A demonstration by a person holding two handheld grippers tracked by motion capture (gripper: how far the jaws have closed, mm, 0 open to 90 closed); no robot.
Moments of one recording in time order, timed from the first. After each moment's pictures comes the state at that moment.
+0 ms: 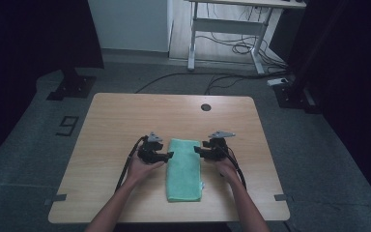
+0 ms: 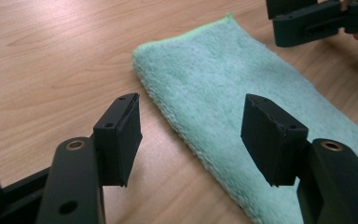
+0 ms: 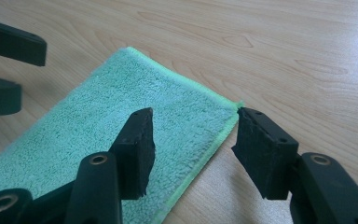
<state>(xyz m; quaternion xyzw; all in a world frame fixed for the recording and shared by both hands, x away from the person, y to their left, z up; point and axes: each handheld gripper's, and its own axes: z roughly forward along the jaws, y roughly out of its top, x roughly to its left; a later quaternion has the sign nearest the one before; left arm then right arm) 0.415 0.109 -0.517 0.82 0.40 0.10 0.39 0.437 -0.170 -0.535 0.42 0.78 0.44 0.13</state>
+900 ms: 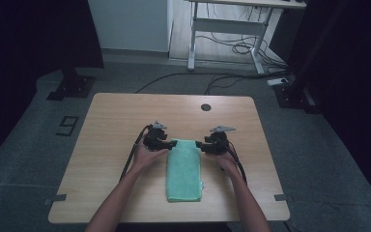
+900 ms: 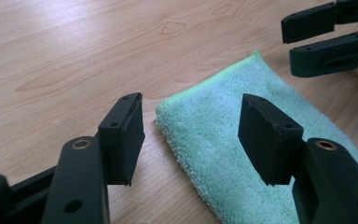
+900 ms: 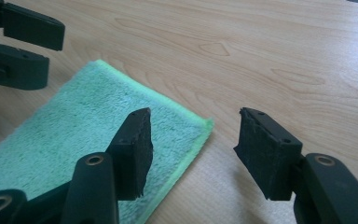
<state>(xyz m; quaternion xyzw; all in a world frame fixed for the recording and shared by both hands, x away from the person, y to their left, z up) 0.460 0.098 -0.515 0.81 0.42 0.09 0.39 0.463 -0.176 -0.536 0.44 0.78 0.44 0.13</state>
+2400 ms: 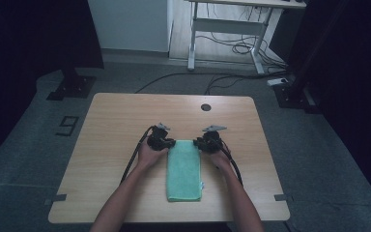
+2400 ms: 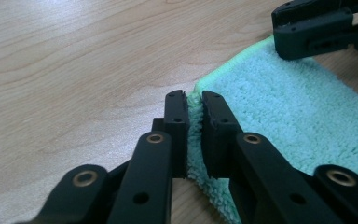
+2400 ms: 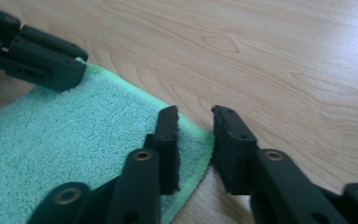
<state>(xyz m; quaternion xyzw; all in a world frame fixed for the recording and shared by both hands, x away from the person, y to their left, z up) 0.478 0.088 -0.541 0.83 0.42 0.08 0.37 0.478 -0.157 -0.553 0.43 0.79 0.42 0.14</state>
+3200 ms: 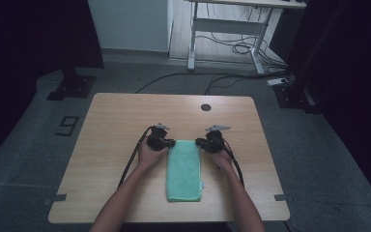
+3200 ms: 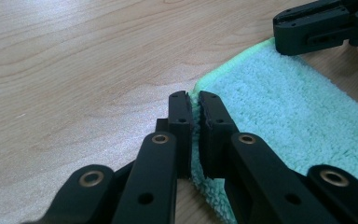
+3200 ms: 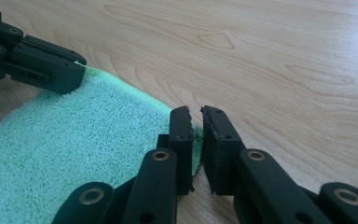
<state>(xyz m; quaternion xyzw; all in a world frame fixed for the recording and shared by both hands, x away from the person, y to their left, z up) 0.478 0.091 -0.541 0.82 0.42 0.06 0.38 0.479 -0.165 -0.553 0.44 0.78 0.43 0.12</state>
